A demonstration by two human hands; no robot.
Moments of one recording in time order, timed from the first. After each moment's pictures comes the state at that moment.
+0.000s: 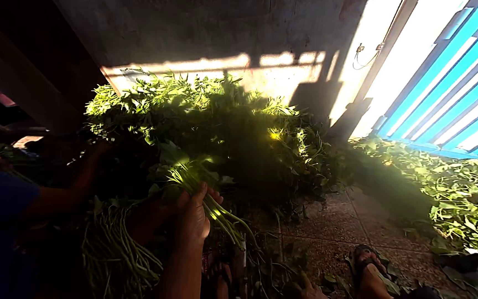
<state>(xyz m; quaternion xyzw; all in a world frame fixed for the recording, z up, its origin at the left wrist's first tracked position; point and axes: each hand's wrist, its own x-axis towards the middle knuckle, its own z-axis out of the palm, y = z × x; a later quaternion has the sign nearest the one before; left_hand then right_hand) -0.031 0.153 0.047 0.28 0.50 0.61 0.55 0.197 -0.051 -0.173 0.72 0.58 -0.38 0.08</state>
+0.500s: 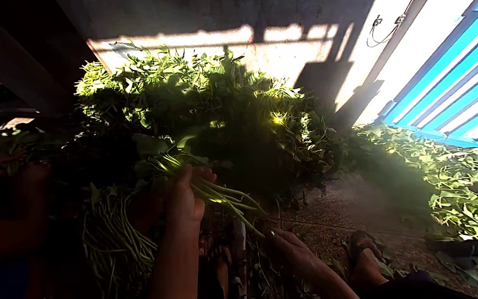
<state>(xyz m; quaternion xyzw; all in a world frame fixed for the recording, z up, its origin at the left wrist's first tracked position) -0.036 0.162 0.057 0.20 0.48 0.66 0.54 0.180 0.034 -0.115 0.35 0.48 -0.68 -0.43</state>
